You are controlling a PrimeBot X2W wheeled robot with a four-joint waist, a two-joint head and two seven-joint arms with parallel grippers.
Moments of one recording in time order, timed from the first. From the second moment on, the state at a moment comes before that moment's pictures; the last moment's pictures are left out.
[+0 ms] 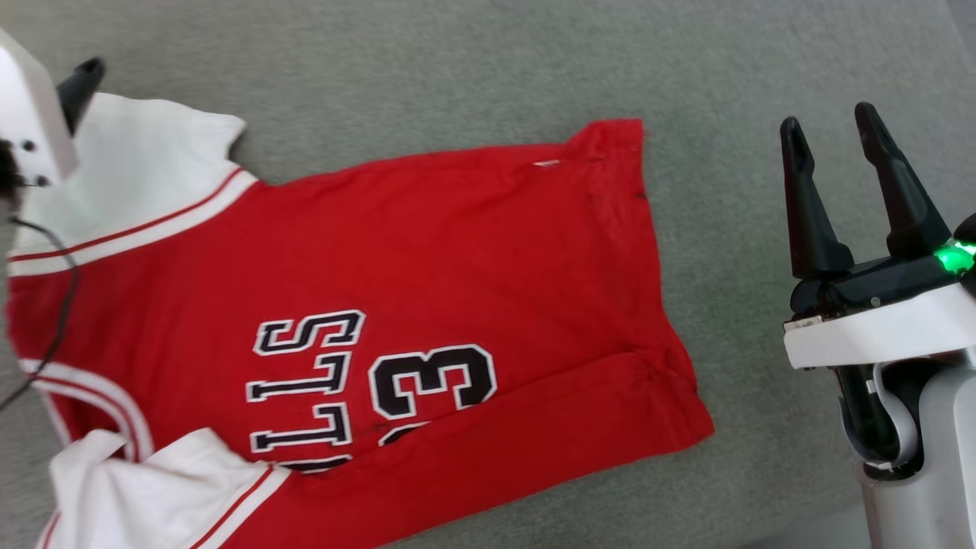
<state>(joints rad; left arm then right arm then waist) -0.92 0.75 -0.37 0.32 -0.78 0.04 0.70 -0.35 -0.12 0.06 -0.13 0.27 0.13 -0.06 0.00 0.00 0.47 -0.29</state>
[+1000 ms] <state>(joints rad) -0.95 0.72 -0.37 0.42 -0.85 0.08 0.79 -0.51 -0.22 0.10 0.13 0.51 0.13 0.26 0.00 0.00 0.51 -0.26</state>
